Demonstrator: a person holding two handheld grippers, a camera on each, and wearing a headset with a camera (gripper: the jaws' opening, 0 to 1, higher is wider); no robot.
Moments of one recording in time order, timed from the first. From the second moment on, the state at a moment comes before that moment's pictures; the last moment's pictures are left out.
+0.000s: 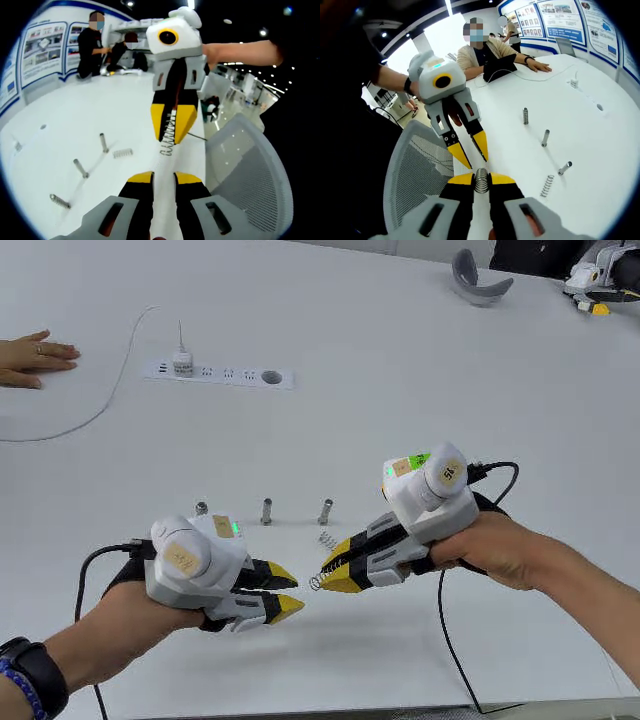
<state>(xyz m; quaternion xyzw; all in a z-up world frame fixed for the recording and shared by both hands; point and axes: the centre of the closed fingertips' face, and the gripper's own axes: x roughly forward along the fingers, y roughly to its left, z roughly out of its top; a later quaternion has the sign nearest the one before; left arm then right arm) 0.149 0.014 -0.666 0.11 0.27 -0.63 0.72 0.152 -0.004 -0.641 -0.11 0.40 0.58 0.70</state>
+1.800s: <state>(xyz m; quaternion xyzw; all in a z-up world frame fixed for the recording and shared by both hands) 0.213 0.101 -0.695 0.05 0.31 -0.44 0.84 0.242 -0.012 -0.678 -0.20 0.44 0.52 0.71</state>
